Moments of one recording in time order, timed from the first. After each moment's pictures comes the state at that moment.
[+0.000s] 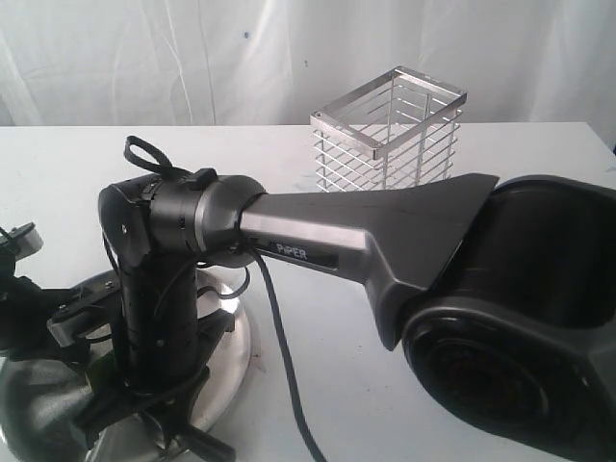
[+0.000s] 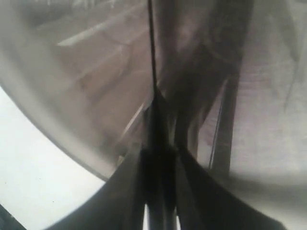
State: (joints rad) left arm 0.15 1.71 -0.68 -0.89 0.61 0.73; right arm 0.98 2.33 -1.90 0.28 1.26 -0.12
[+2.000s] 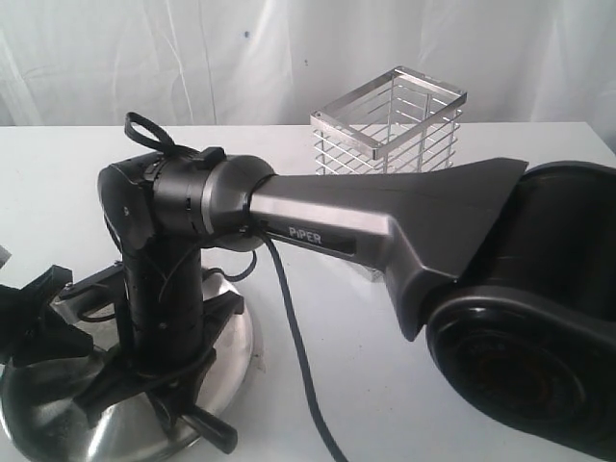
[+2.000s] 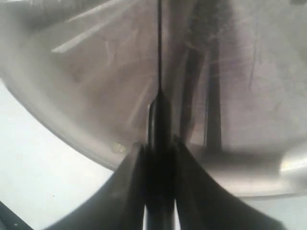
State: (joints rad) left arm 0.31 1.80 -0.65 -1.22 0.78 0.88; right arm 0.98 2.29 -1.89 0.23 1.26 -0.06
